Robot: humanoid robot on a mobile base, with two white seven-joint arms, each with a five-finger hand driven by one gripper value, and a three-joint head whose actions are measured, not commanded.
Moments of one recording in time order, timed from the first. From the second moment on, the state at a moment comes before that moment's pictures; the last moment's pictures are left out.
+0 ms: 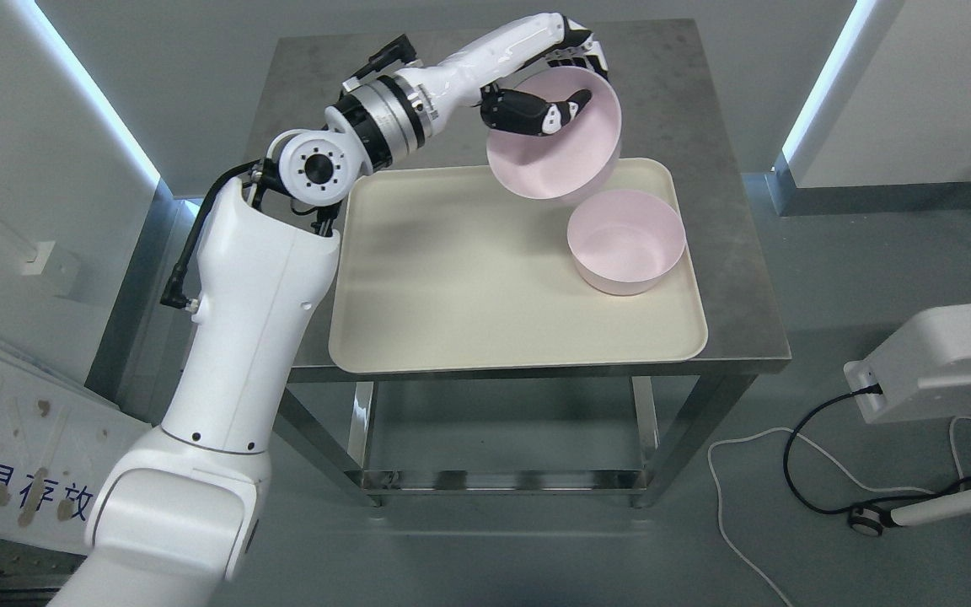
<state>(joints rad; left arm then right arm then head) -0.99 0.05 -0.40 -1.25 -0.36 -0.17 -0.62 0.04 0.00 0.00 0.00 0.00 -0.25 0.00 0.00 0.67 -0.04</state>
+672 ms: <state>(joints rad) -1.06 0.02 -0.67 -1.14 -0.34 -0.14 -0.59 0.04 0.00 0.00 0.00 0.00 -0.25 0.00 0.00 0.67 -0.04</state>
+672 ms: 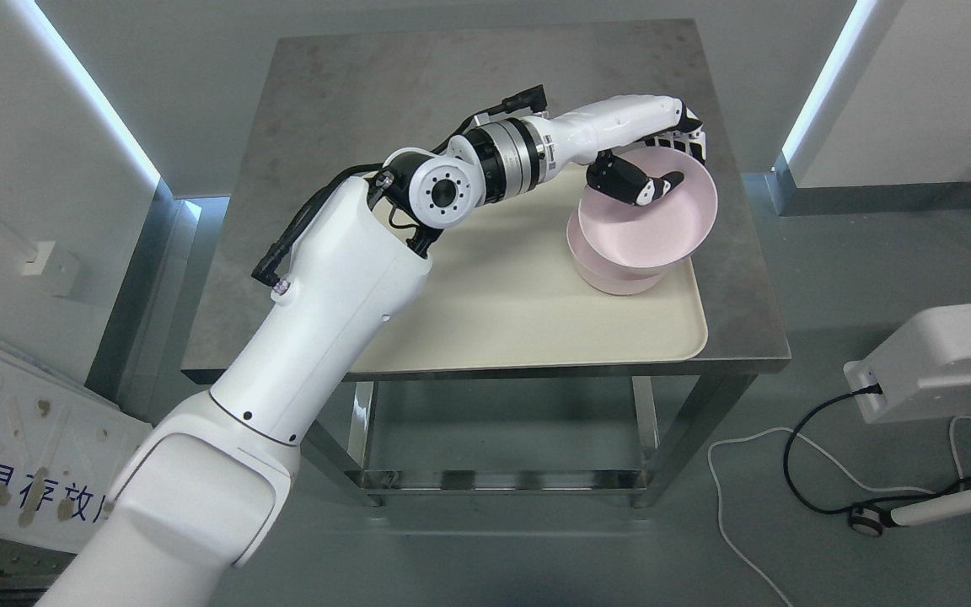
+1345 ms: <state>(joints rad) -1.08 0.01 -0.68 -1.08 -0.35 -0.14 -0.59 0.04 0.00 0.00 0.00 0.00 -0.25 0.00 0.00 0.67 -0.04</state>
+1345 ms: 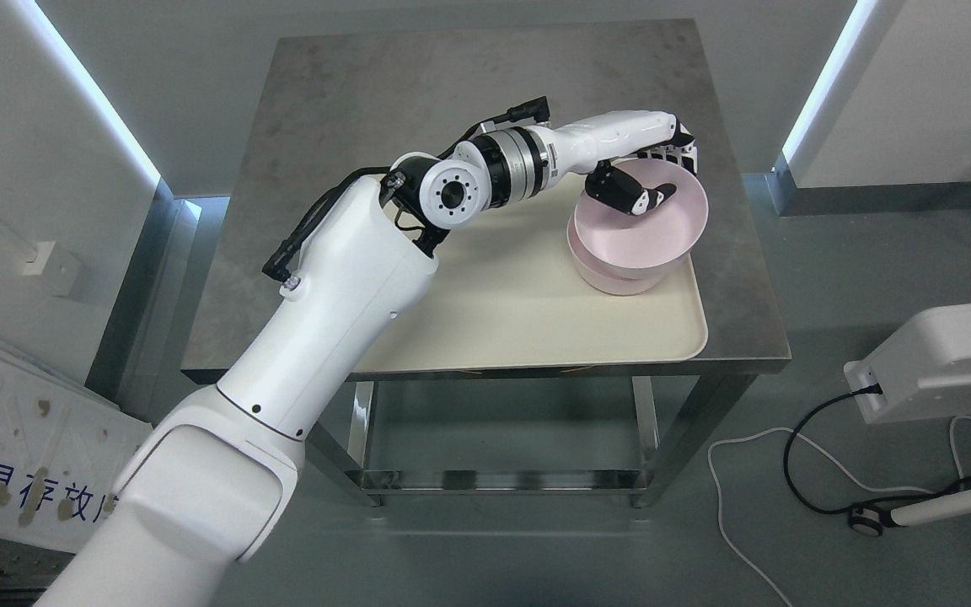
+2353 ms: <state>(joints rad) -0.88 0.00 -0.45 -1.22 -0.08 -0.23 -0.60 0.04 0.00 0.00 0.00 0.00 -0.25 0.00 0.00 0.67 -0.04</state>
